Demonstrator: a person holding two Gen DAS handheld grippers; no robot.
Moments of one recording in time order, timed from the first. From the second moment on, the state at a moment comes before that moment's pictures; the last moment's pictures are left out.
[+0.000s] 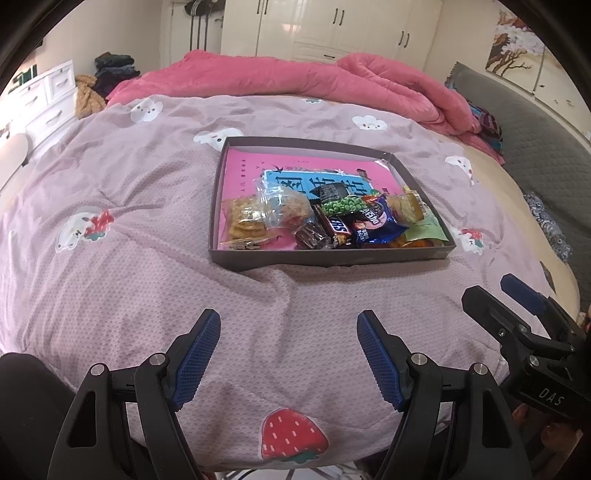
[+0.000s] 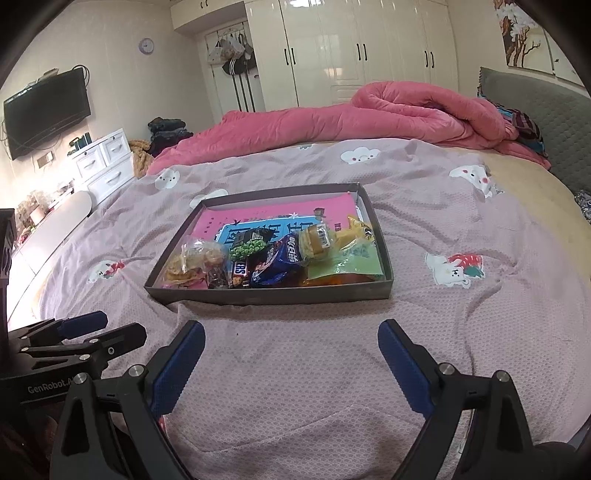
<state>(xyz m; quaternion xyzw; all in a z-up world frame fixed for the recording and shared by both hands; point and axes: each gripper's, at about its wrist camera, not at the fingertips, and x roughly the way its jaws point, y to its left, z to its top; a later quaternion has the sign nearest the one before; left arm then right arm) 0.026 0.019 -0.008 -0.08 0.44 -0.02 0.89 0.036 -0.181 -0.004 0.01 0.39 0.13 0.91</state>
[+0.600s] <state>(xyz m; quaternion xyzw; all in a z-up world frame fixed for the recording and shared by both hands) 0.026 0.018 -0.009 -0.08 0.45 -0.01 0.89 0.037 -0.185 -0.006 0.02 0.39 0.13 0.91</state>
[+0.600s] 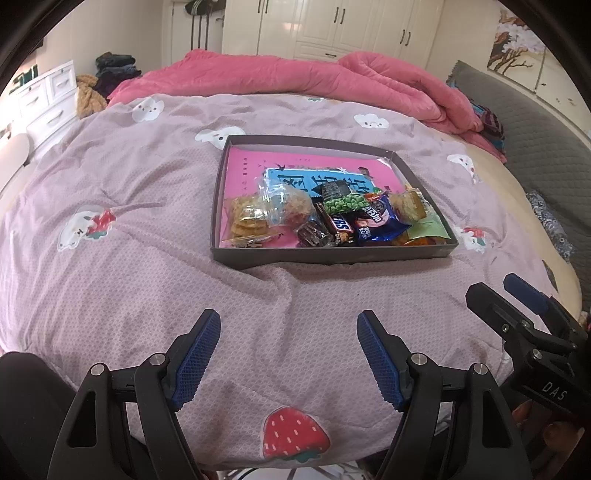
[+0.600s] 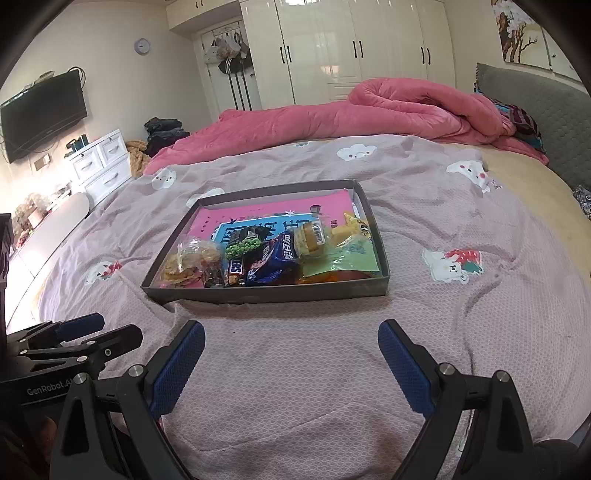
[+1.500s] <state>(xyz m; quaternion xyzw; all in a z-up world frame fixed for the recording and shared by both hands) 0.024 0.019 -0.007 -0.07 0.45 0.00 0.89 0.037 -0.186 -0.005 0.02 0.39 0.12 0.91</state>
